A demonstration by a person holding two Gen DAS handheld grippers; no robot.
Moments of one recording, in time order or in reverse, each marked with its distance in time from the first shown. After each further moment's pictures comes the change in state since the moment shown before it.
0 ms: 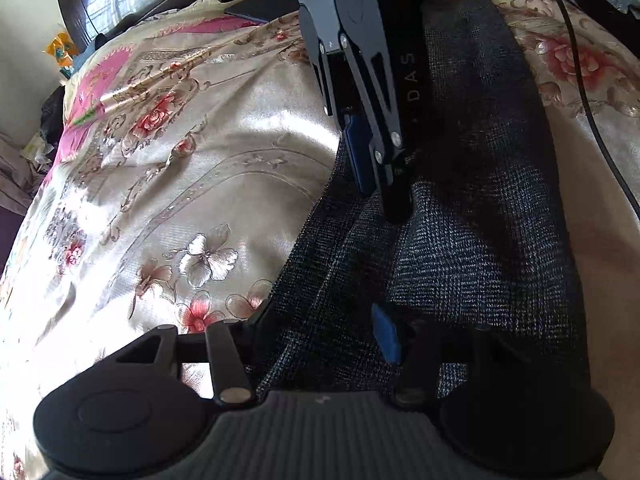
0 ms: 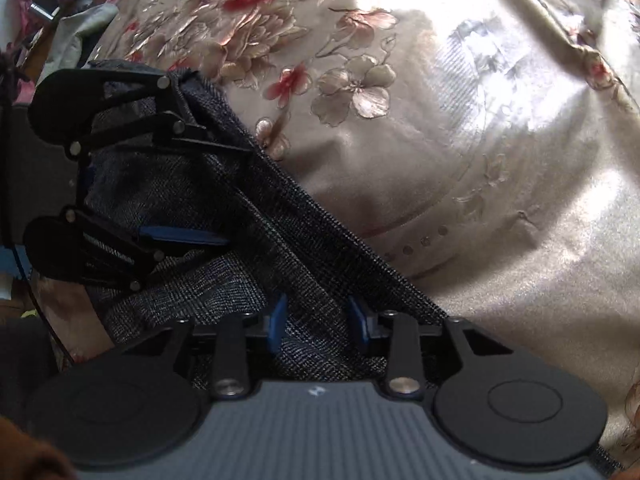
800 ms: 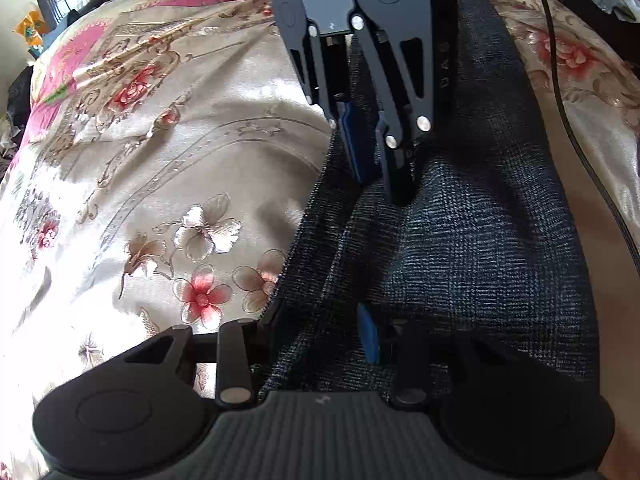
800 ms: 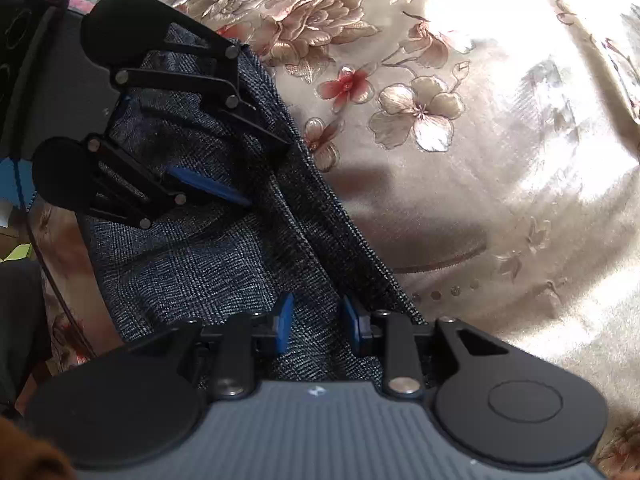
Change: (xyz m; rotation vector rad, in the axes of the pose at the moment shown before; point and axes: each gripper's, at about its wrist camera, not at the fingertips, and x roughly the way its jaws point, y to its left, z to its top) left arm 0.000 0.025 -0.010 0.023 0.068 -0.132; right arm 0.008 0.022 0.026 -0.210 0.097 0.008
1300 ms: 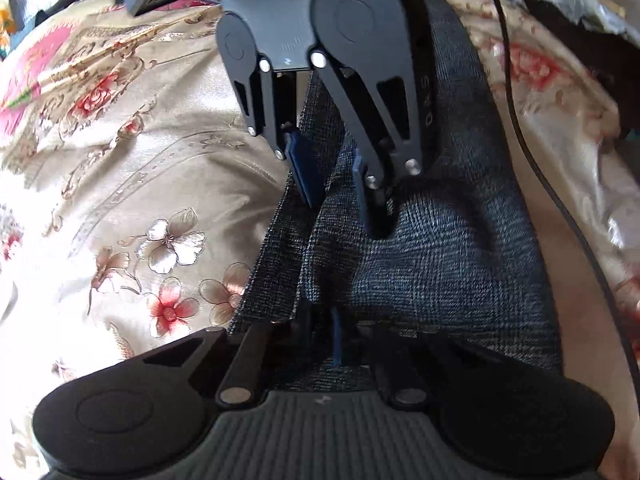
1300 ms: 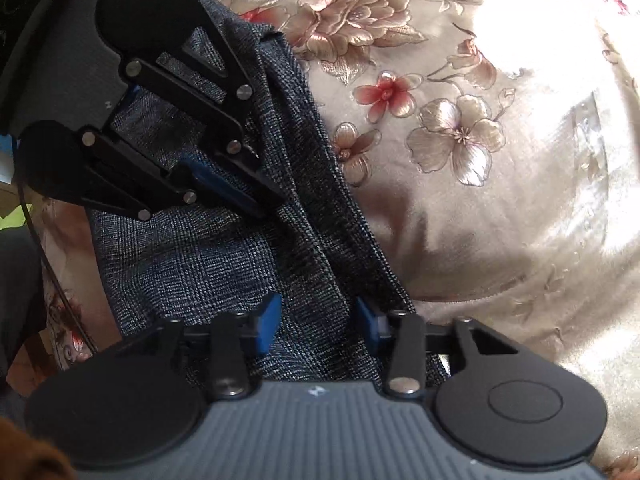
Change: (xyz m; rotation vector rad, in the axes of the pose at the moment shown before) left arm -0.006 0.009 0.004 -0.012 -0.023 -0.141; right arm 0.014 0.017 0.027 -0.116 0.046 -0.025
